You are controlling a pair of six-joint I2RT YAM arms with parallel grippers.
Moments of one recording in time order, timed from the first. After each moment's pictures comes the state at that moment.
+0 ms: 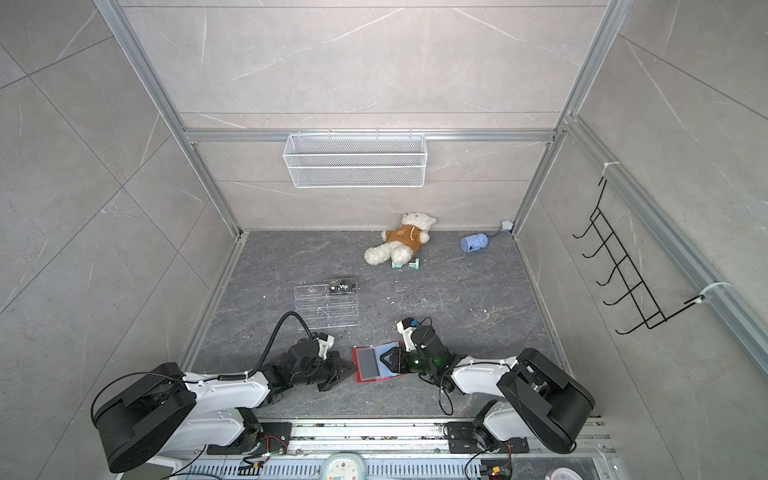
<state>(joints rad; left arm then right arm) -0.85 1.27 0.22 0.41 0.35 -1.35 0.73 1.38 0.30 0.41 -0.35 0.76</state>
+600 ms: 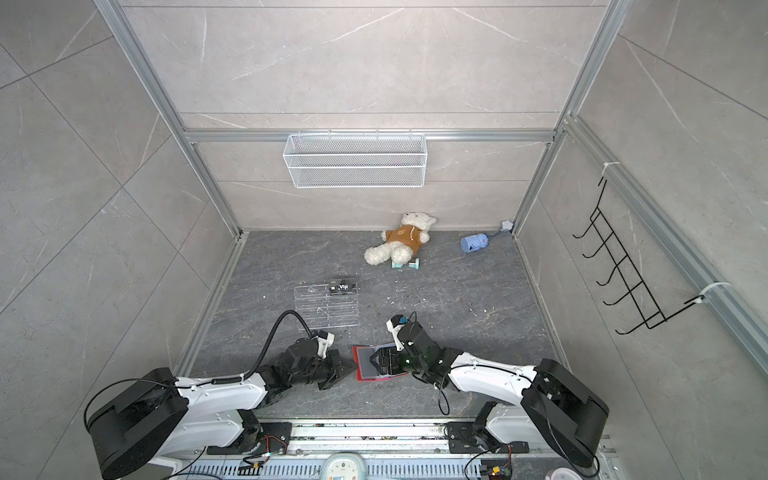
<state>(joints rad) -0.86 1.22 0.22 0.41 0.34 -1.34 0.87 1.28 0.50 0.03 -0.19 0.68</state>
